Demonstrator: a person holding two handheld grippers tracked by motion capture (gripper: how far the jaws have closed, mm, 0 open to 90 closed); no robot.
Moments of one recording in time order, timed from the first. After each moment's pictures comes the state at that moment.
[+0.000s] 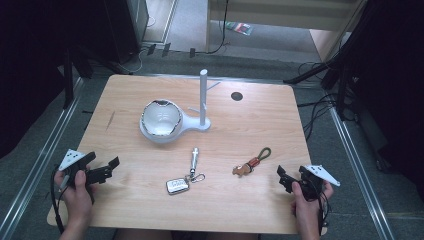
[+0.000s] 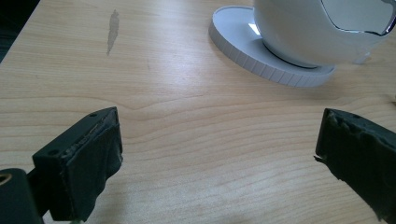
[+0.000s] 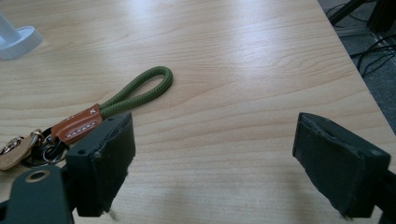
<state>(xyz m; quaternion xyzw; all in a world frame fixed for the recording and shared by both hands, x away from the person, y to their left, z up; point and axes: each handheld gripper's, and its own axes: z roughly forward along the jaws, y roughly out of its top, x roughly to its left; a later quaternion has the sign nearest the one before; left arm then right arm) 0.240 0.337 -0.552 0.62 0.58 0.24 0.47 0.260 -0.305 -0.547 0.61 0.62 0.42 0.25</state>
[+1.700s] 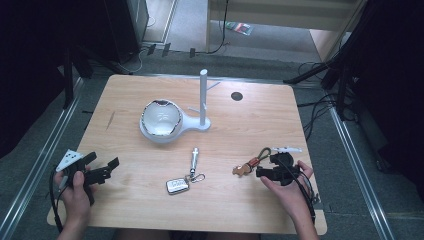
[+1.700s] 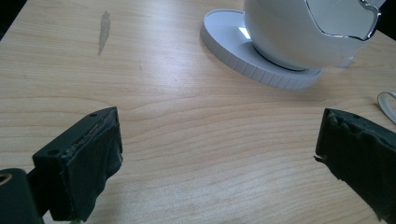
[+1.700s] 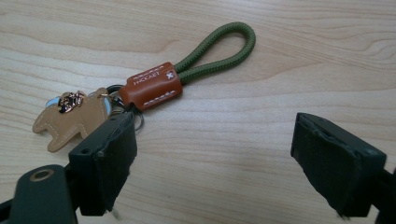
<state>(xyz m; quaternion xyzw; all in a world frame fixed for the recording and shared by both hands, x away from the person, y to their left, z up) 0.238 0.339 -0.553 0.62 0.58 0.23 0.48 0.294 -0.221 -0.499 0.62 0.74 0.21 0.18</state>
